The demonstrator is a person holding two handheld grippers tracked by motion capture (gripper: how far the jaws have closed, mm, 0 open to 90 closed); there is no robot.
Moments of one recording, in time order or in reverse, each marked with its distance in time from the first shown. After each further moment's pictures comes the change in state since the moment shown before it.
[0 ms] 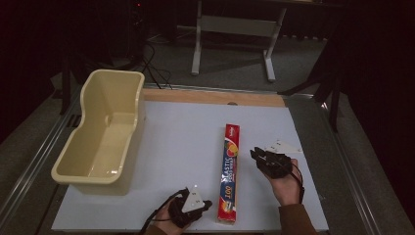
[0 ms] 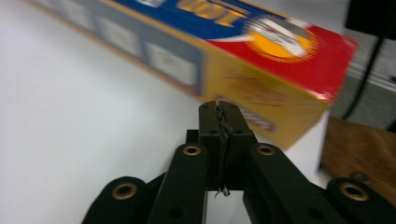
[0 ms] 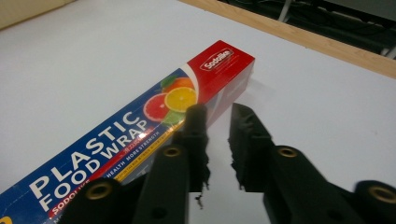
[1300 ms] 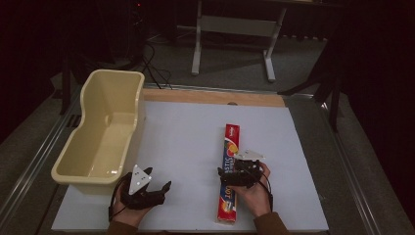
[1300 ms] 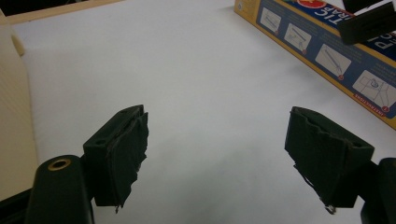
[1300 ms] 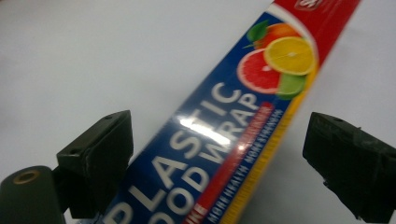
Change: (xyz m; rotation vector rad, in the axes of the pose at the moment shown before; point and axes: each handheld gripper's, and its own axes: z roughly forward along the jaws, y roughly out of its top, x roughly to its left) left arm 0.062 -0.035 -0.073 -0.091 0.371 -0.272; right arm 0.070 -0.015 0.055 0.150 0.020 0.109
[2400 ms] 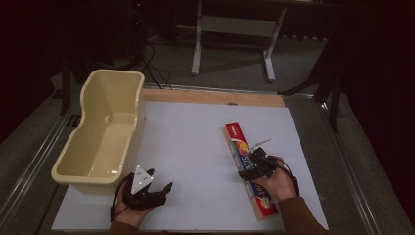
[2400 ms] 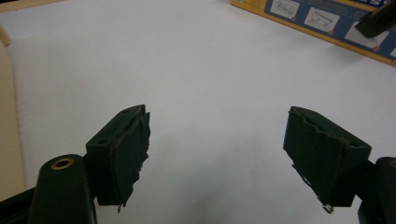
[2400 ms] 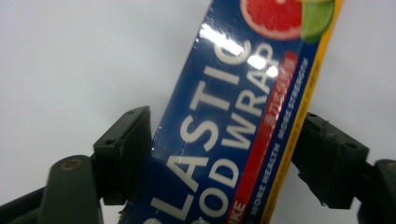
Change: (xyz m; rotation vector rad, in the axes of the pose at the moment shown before) left arm -0.002 -0.002 0.005 0.018 -0.015 -0.012; right arm -0.071 0.013 -0.004 0.385 0.088 -0.105
